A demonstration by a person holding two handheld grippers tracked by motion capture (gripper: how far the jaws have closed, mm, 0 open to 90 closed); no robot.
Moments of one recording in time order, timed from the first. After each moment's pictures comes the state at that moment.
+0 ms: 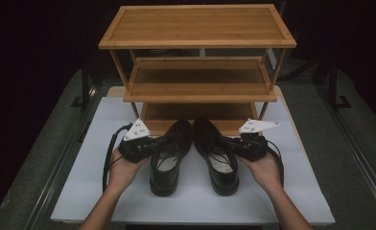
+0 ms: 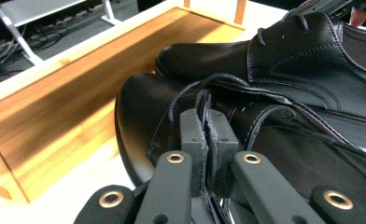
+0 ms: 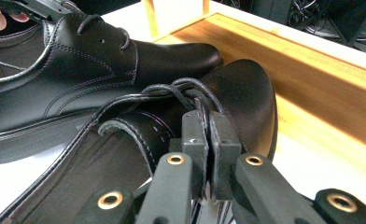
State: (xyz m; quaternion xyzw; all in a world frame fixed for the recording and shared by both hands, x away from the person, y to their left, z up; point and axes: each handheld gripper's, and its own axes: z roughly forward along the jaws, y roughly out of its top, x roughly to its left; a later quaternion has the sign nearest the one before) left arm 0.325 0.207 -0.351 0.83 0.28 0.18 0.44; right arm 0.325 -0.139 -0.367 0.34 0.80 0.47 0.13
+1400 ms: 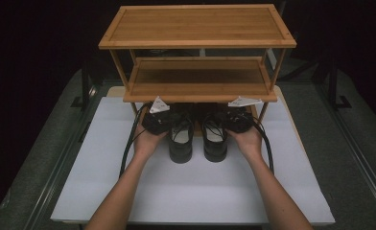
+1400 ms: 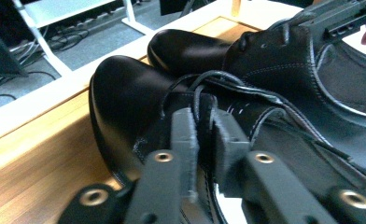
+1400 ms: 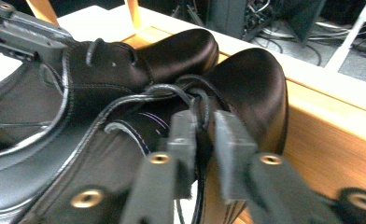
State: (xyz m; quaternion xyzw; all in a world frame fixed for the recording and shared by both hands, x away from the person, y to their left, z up) left arm 0.421 0.170 -0.380 0.82 0.31 0.20 0.44; right arm 0.422 -0.126 -0.389 0.40 0.78 0.46 0.18
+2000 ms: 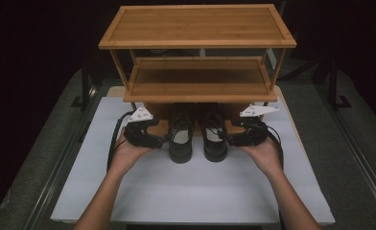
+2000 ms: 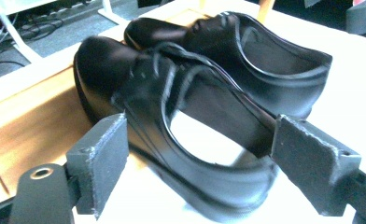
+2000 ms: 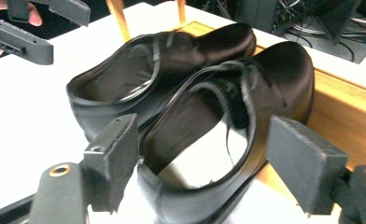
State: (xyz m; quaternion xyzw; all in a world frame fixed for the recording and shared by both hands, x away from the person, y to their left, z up) left arm 0.365 0.210 -0.359 0.83 0.30 0.15 0.46; right arm 0.360 -0.146 -0.357 0.37 0.79 0.47 0.14
